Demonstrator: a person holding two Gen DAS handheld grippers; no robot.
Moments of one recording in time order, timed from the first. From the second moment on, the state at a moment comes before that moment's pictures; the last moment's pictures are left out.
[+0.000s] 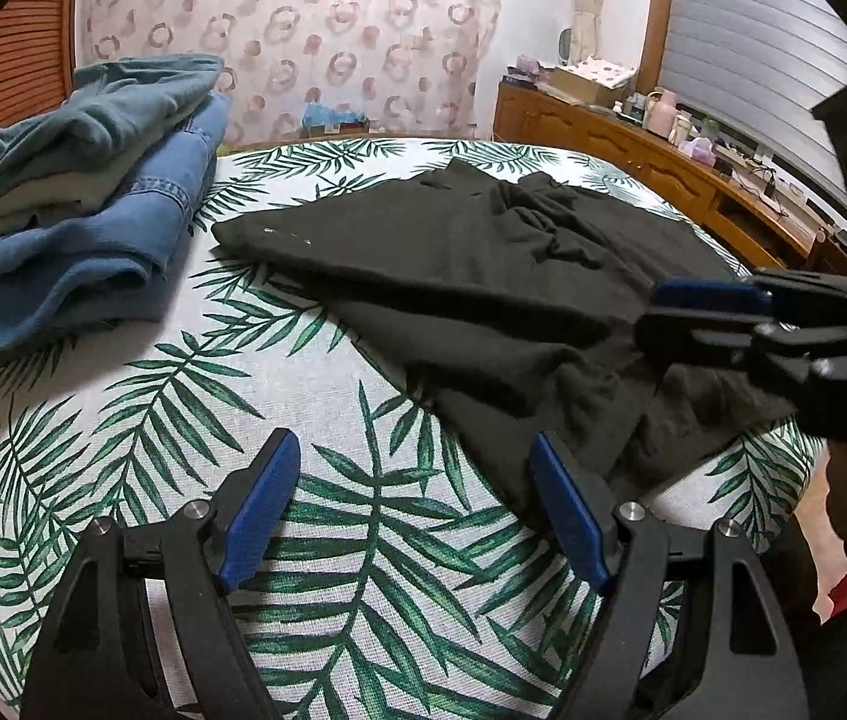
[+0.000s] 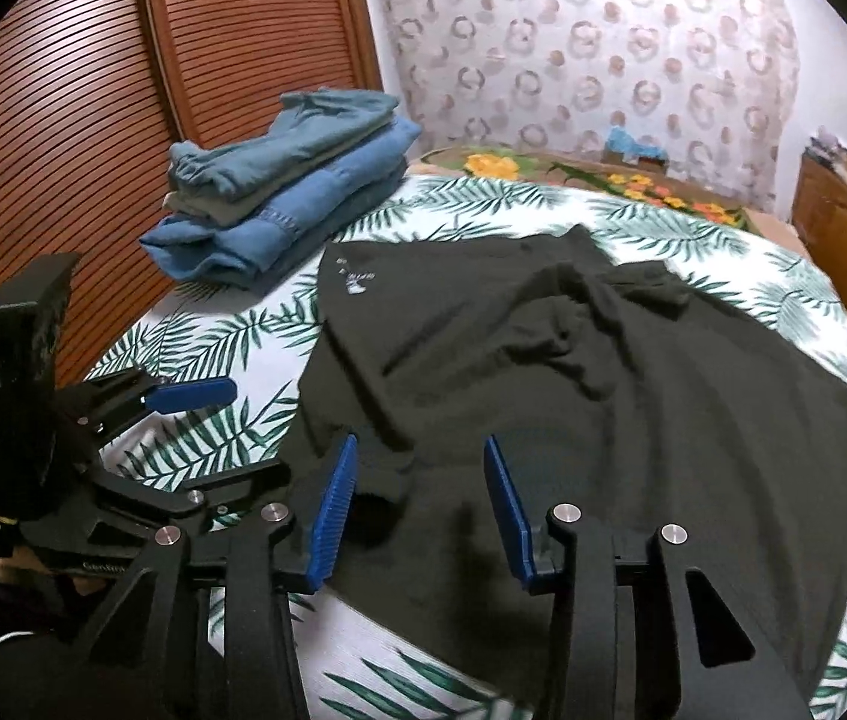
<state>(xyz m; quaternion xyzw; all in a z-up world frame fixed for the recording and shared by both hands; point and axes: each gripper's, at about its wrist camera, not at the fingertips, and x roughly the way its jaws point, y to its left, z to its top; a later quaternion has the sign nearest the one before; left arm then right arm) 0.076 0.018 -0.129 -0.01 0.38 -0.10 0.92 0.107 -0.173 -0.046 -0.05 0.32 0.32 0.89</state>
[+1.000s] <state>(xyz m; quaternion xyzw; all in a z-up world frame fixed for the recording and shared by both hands) 0.081 -0.007 -0.082 -0.01 0.36 -0.13 0.92 0.074 -0.214 0.005 -0.05 0.26 0.32 0.91</state>
